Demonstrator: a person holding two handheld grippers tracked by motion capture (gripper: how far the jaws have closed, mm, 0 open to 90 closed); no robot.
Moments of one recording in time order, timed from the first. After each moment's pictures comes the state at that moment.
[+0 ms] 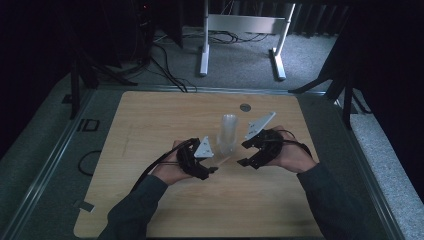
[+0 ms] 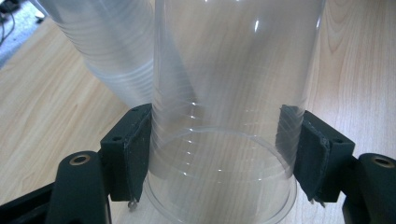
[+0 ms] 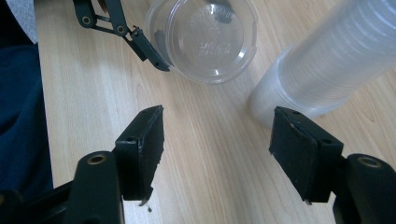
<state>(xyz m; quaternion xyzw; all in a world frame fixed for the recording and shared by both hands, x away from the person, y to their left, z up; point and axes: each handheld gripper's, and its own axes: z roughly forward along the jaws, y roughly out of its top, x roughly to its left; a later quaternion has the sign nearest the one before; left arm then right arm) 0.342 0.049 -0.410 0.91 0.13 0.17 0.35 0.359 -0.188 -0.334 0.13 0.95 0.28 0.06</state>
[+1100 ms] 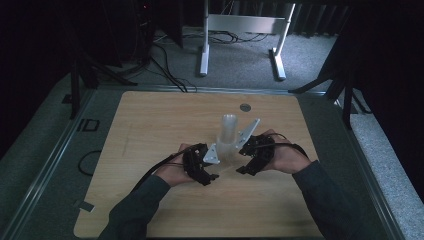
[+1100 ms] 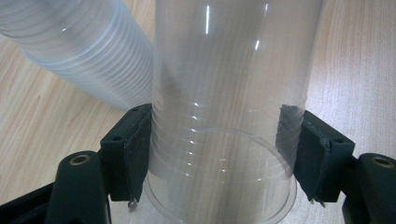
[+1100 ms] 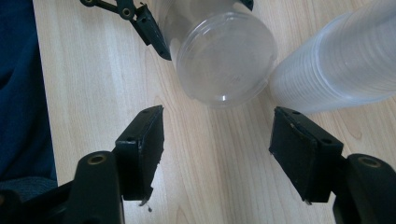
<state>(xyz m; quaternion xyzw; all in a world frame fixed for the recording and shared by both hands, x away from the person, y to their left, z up) 0.340 0.033 -0.420 0.94 0.09 0.15 0.29 0.355 -0.169 -0.348 0.09 0.97 0.20 0.05</state>
